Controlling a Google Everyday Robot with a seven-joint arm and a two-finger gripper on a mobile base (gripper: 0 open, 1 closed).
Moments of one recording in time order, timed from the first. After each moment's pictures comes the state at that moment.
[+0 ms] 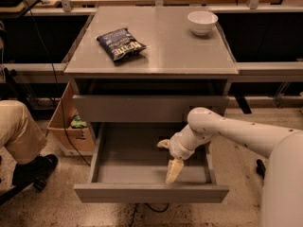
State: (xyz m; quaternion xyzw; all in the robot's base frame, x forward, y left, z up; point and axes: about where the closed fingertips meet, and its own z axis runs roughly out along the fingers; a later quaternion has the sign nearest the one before) arm 0.550 -0.055 0.494 -0.72 0.63 0.22 0.18
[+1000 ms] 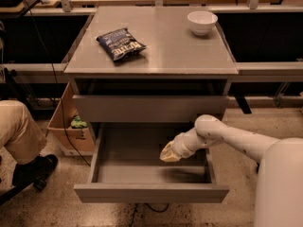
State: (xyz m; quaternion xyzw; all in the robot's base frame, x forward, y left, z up) arm 0.608 -0.067 0.450 -0.66 0.67 0.22 0.26
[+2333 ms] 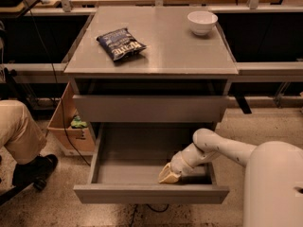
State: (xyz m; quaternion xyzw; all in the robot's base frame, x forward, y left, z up) arm 0.527 -0.052 0.397 -0.61 0.68 0.38 0.16
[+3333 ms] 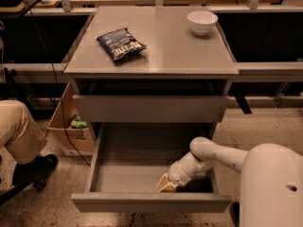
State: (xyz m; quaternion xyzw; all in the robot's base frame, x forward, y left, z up) arm 0.491 -0.038 0.376 -0.59 0.68 0.43 0.12
